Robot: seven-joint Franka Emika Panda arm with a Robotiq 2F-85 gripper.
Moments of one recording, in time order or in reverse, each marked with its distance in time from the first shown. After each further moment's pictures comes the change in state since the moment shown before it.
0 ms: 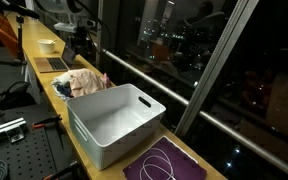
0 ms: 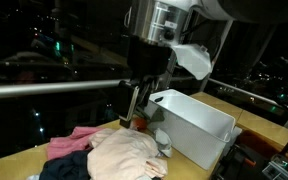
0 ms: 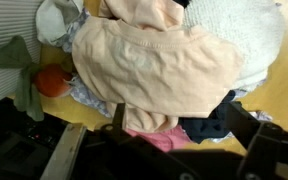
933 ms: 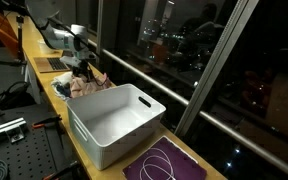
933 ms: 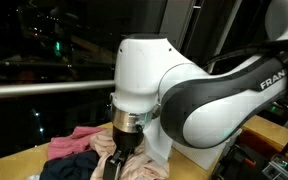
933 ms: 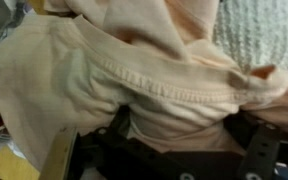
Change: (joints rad) arm 0.031 0.302 -0.068 0.023 -0.029 0.234 -0.010
